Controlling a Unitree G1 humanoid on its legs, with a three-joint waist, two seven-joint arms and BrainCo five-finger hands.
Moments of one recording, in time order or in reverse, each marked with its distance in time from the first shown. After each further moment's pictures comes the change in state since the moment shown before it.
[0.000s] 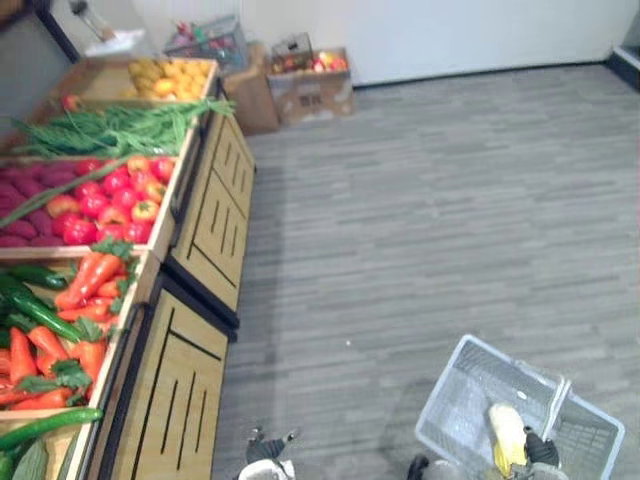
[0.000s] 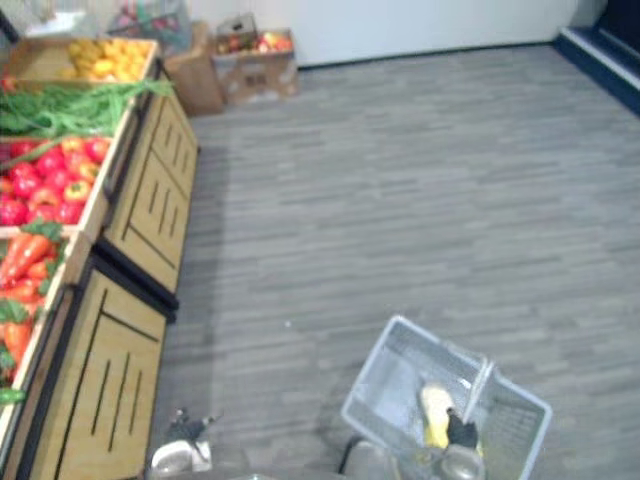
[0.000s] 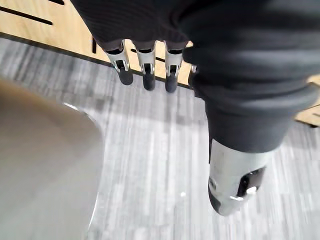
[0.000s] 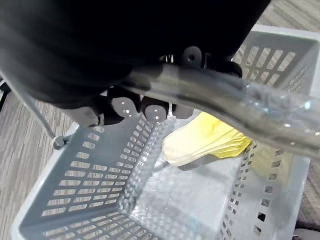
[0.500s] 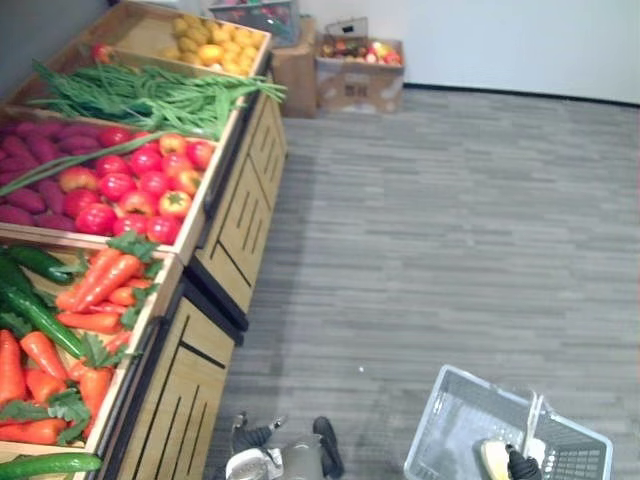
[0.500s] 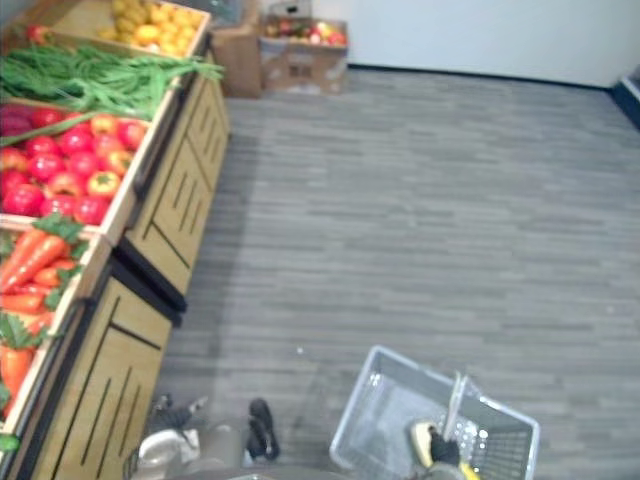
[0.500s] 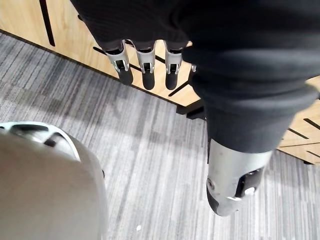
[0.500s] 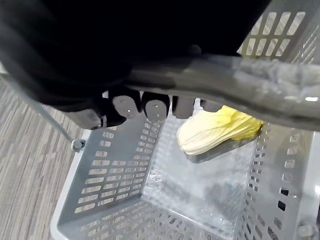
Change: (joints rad) left arm 0.006 0.046 -0.032 -0.035 0.039 -0.005 0.027; right arm 0.026 0.050 0.041 0.024 -0.014 0.000 -0.007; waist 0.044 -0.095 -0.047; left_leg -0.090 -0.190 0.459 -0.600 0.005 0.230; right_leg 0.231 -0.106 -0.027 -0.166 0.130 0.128
